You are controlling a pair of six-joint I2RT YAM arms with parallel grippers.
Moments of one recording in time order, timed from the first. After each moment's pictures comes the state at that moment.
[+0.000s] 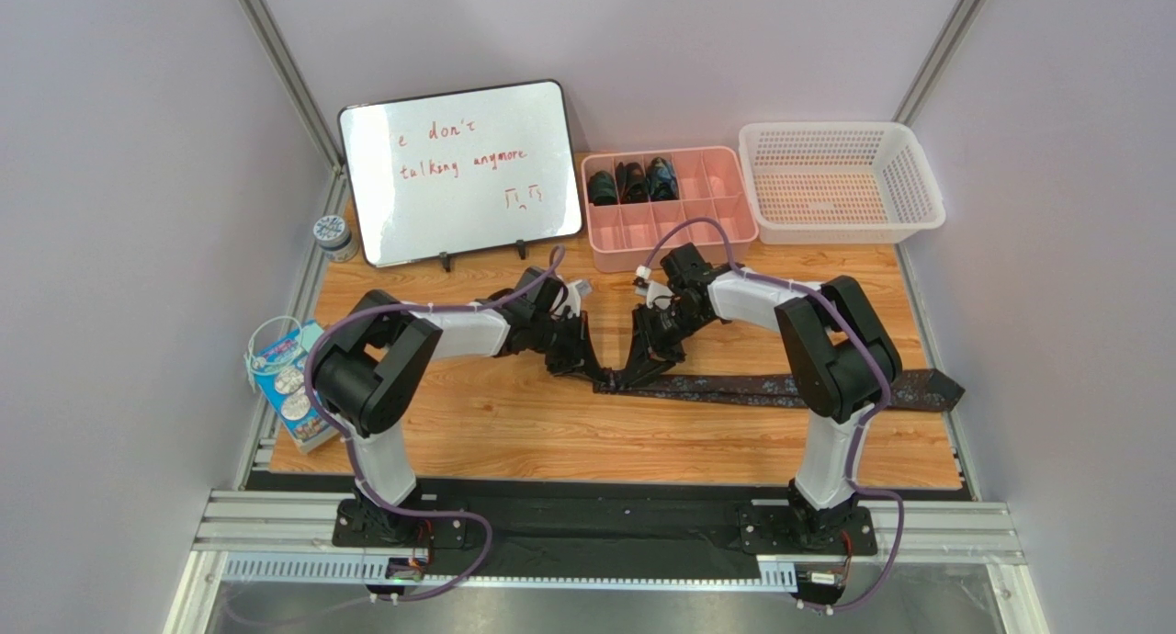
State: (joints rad) left arm -0.60 1.81 0.89 -0.03 0.59 -0.65; right arm 0.47 1.89 1.12 -0.54 -0.74 0.39
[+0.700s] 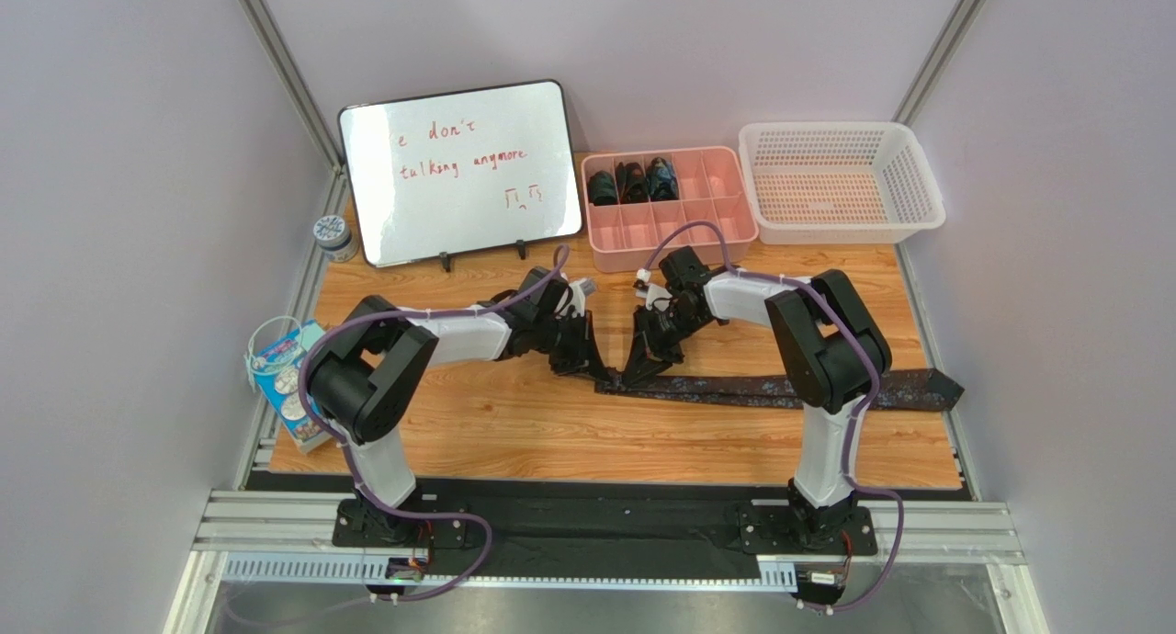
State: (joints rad) left arm -0.64 1.78 0.89 -0.03 0.56 -0.66; right arm 0.46 1.95 1.12 -0.50 -0.73 0.41
